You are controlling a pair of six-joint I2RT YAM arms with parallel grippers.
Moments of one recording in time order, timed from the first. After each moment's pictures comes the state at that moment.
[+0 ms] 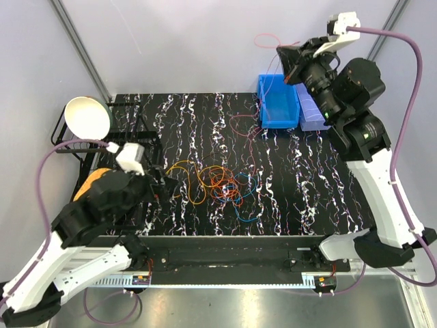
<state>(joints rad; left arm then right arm) -0.81 0.63 1.05 -0.89 -0.30 -0.52 0.54 1.34 1.91 -0.30 0.10 0.16</state>
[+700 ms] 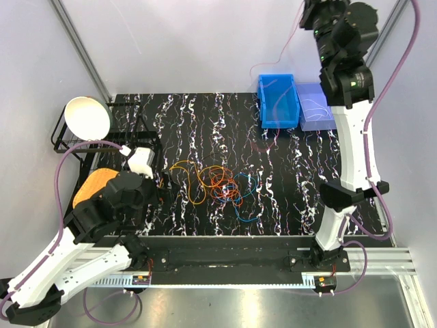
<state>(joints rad) -0.81 0.61 0.95 -0.88 -0.32 -0.48 0.35 1.86 2.64 -0.40 0.20 -0.03</state>
